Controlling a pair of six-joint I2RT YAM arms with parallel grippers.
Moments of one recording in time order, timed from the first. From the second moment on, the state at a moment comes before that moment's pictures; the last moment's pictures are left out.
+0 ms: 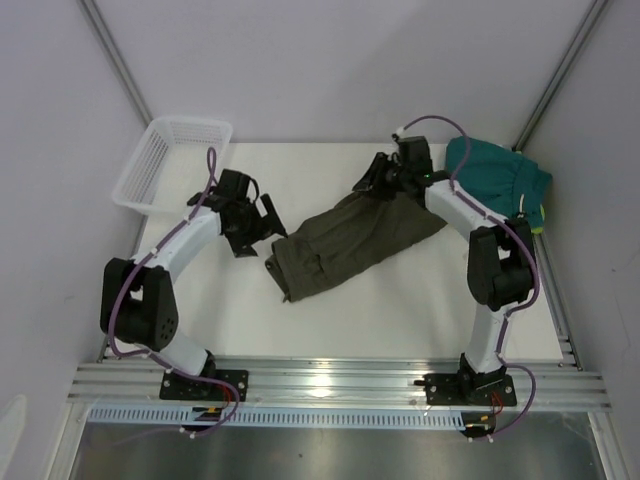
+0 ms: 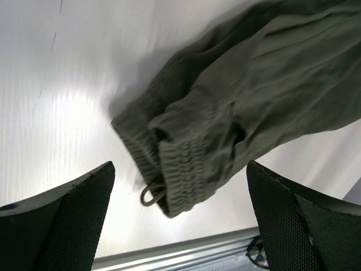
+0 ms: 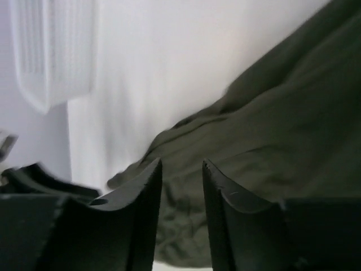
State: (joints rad) left arm -0.25 1.59 1.24 -0.75 0.17 -0.71; right arm 0.28 1.94 1.55 -0.24 -0.38 0.65
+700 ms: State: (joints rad) left arm -0.25 1.29 0.64 -0.30 0.26 -0.84; right arm 0.59 2.03 1.36 0.00 -0.52 0.78
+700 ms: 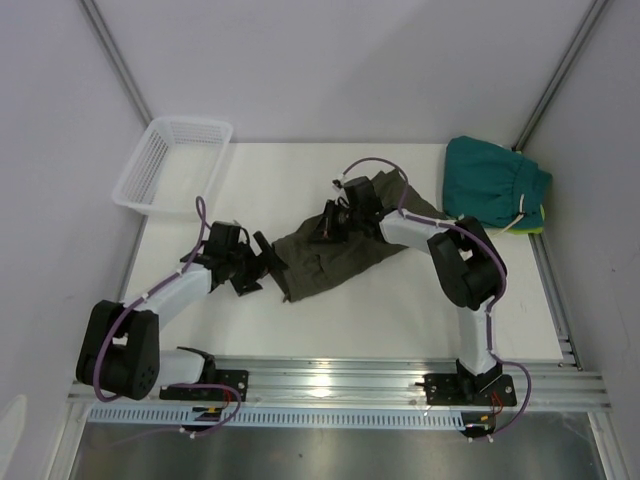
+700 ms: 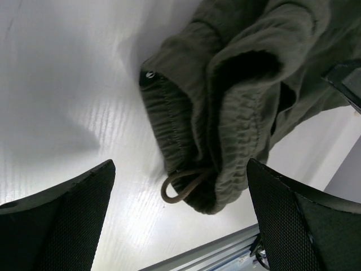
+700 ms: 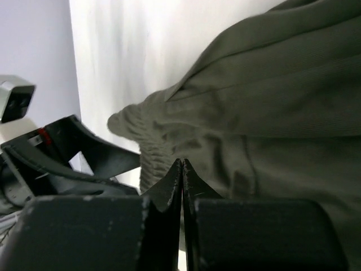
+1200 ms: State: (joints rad) left arm -0.25 1.29 0.52 -0.08 0.29 -0.86; right arm 0.69 2.03 1.29 0.09 -0.64 0.86
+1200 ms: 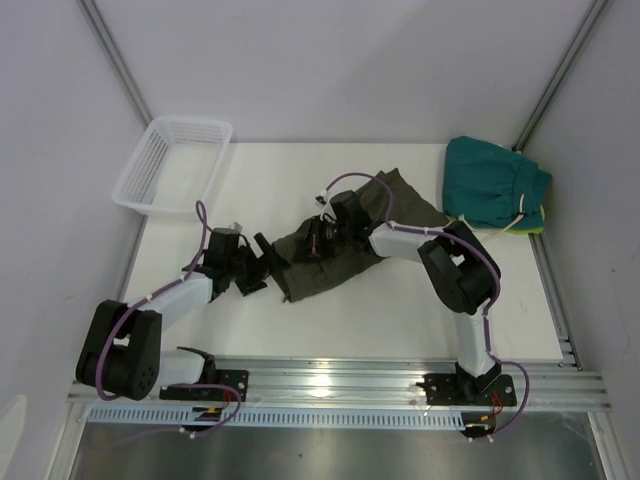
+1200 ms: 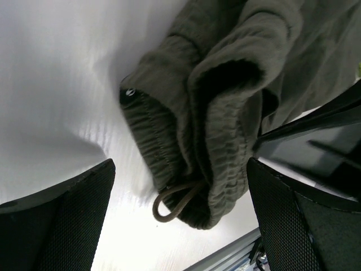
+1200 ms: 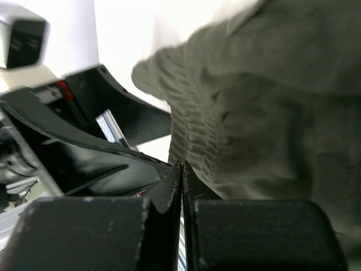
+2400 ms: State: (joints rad) left arm -0.25 1.40 0.48 0.22 0.31 -0.85; right arm 0.66 2.05 1.28 0.04 -0.57 0.86
